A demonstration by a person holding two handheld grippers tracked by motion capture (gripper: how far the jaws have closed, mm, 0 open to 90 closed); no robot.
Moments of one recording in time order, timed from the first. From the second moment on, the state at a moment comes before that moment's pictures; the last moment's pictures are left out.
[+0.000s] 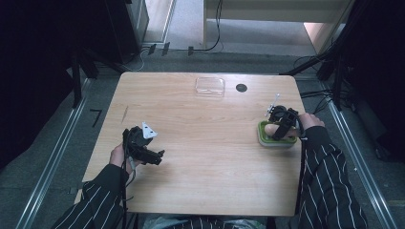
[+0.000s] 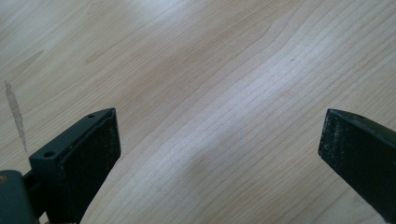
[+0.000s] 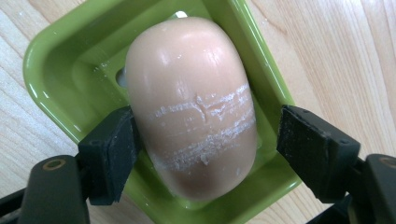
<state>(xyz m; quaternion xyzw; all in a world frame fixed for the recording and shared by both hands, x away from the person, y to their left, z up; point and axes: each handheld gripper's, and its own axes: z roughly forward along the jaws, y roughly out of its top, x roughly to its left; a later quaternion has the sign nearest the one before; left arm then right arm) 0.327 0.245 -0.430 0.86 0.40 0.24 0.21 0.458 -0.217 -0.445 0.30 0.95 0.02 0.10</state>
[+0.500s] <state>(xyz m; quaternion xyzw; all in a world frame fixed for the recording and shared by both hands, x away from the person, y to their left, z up) 0.327 0.245 -0.430 0.86 0.40 0.24 0.21 0.453 -0.214 -0.427 0.33 0.94 0.07 0.09</state>
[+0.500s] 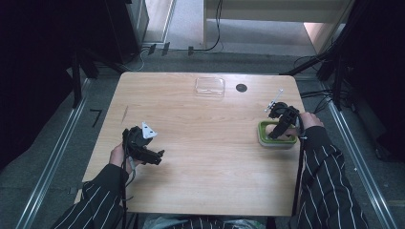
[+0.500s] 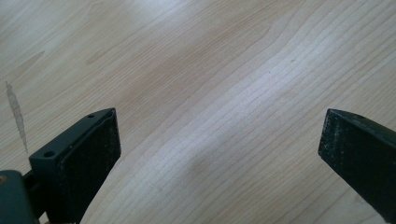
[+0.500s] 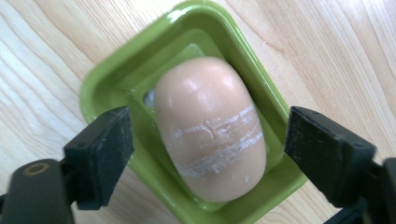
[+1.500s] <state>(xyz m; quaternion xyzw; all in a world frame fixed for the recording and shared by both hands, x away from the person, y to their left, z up) 0.327 0.244 -0.428 0.86 0.40 0.24 0.21 0.399 -0.176 -0.413 0.38 0.91 0.09 0.11</state>
